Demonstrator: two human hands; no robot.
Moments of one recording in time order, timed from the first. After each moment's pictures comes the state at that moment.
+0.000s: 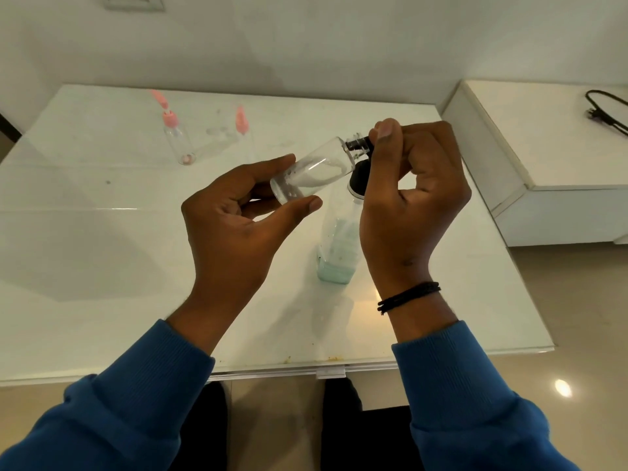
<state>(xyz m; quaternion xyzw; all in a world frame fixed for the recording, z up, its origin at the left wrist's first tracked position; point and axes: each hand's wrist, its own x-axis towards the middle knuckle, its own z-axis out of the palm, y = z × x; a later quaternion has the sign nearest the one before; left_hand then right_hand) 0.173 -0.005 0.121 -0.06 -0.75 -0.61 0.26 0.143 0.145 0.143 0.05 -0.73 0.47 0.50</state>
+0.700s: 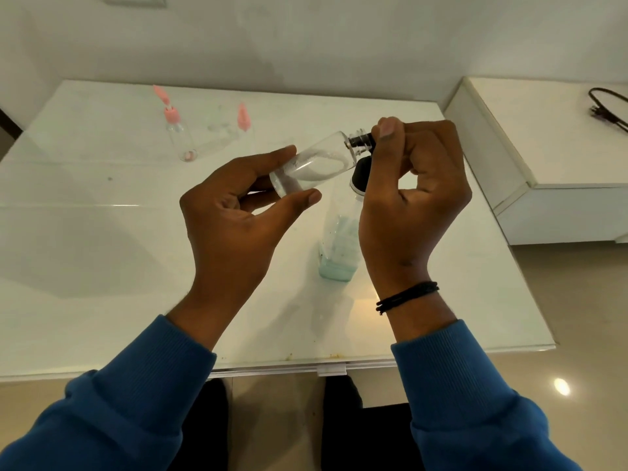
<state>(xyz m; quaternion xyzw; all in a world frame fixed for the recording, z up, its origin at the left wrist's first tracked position) 0.171 -0.007 0.121 -0.08 -0.74 -0.61 0.27 0.145 0.140 0.142 0.04 -0.72 0.47 0.51</state>
